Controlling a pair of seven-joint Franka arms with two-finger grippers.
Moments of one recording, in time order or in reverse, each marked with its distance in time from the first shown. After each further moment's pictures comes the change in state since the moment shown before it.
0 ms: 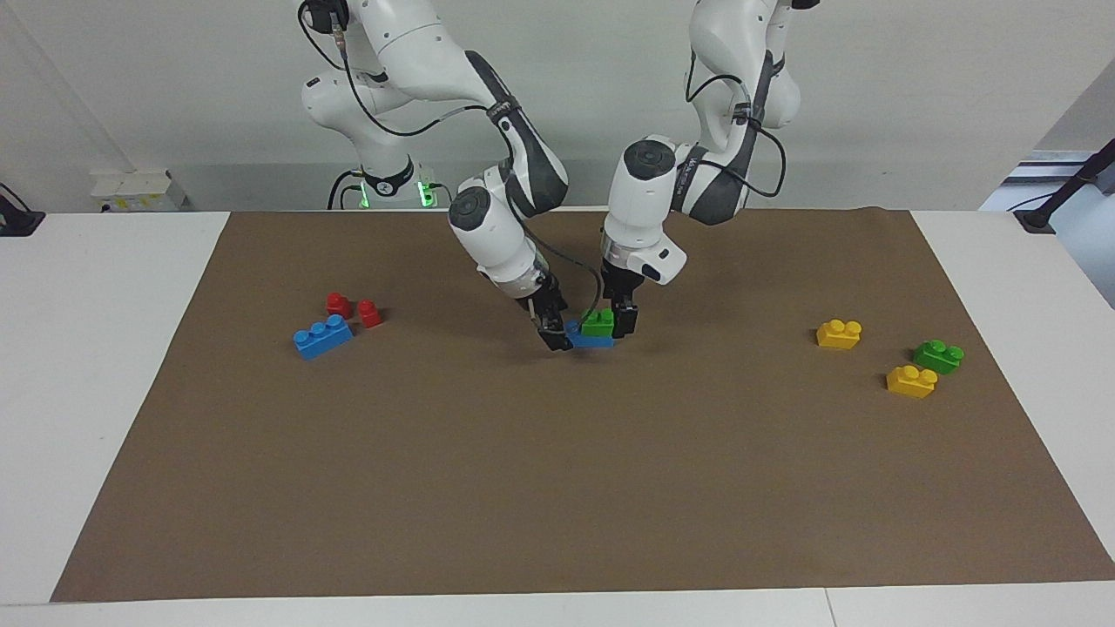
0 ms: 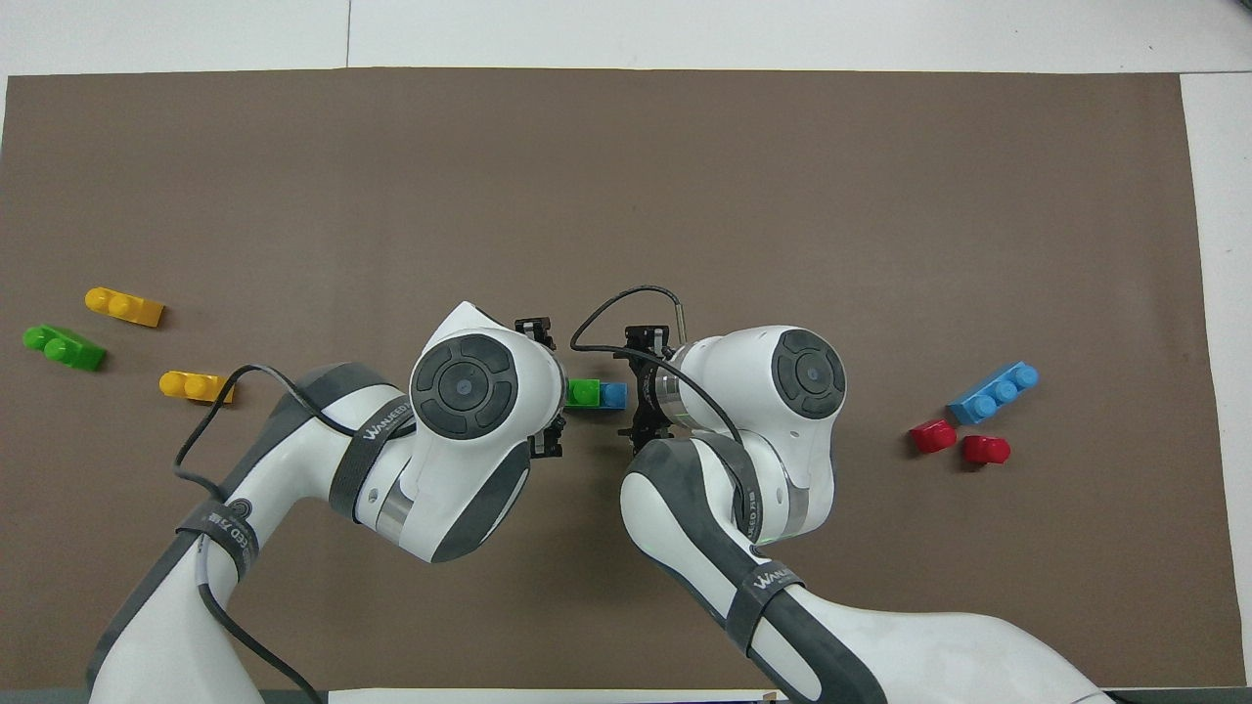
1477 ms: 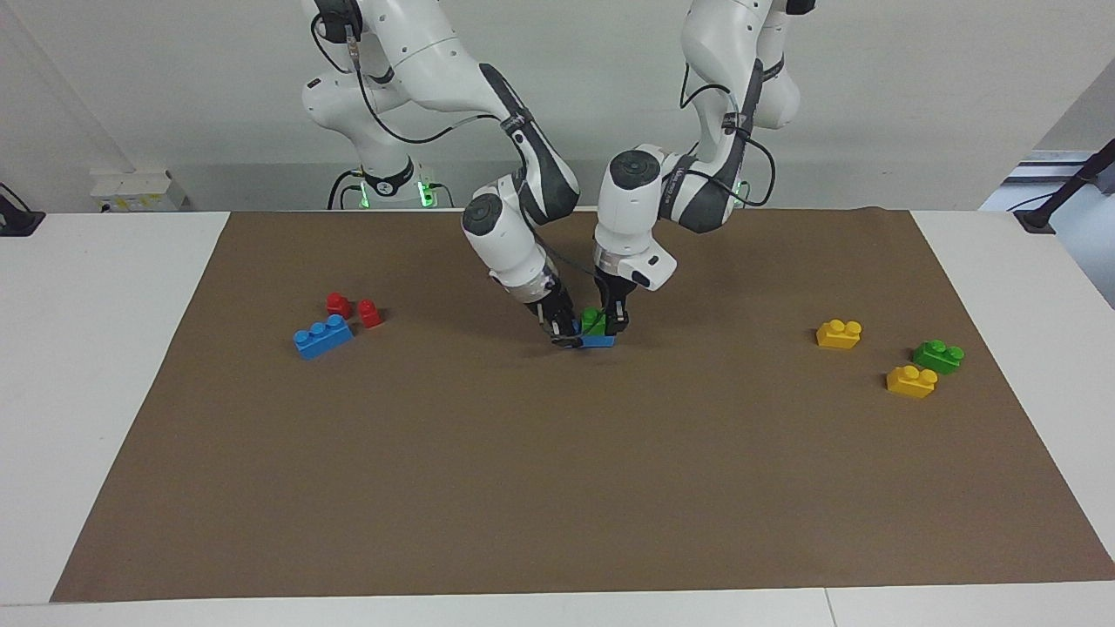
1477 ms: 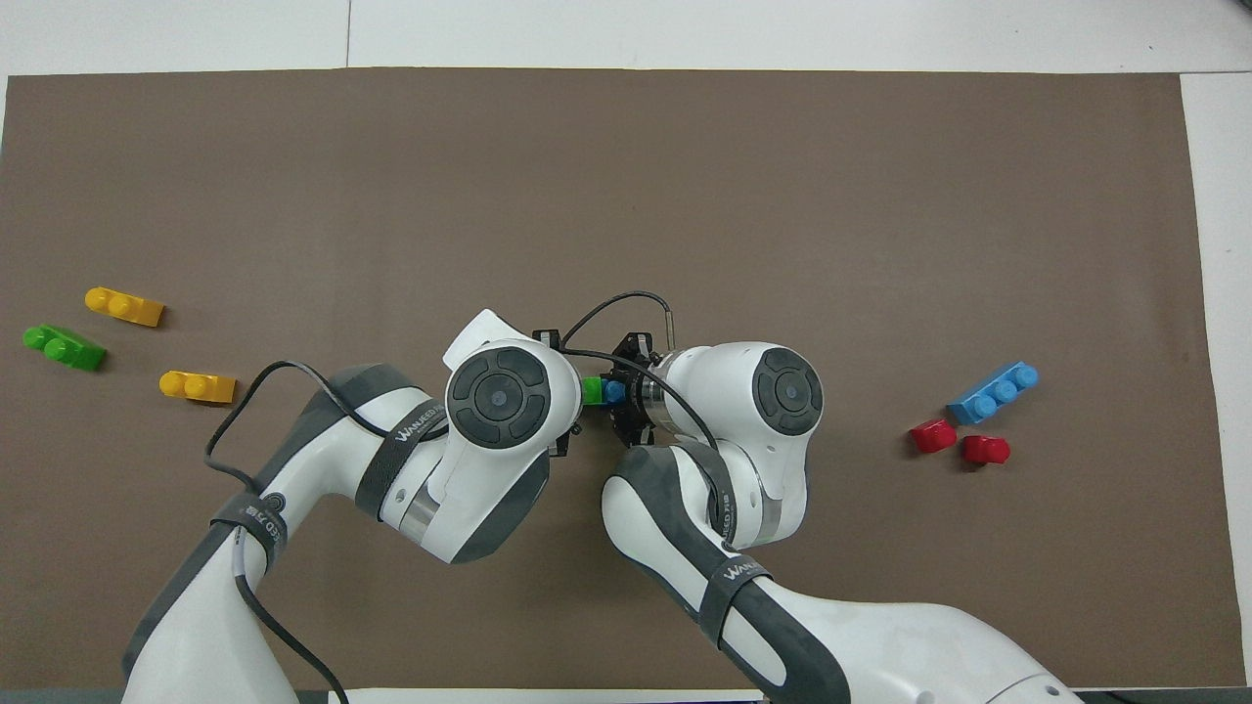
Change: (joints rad) left arm -0.022 0.022 0.001 0.001 0.043 0.015 -0.028; right arm 0.035 0.044 -0.007 0.002 0.057 0.090 -0.001
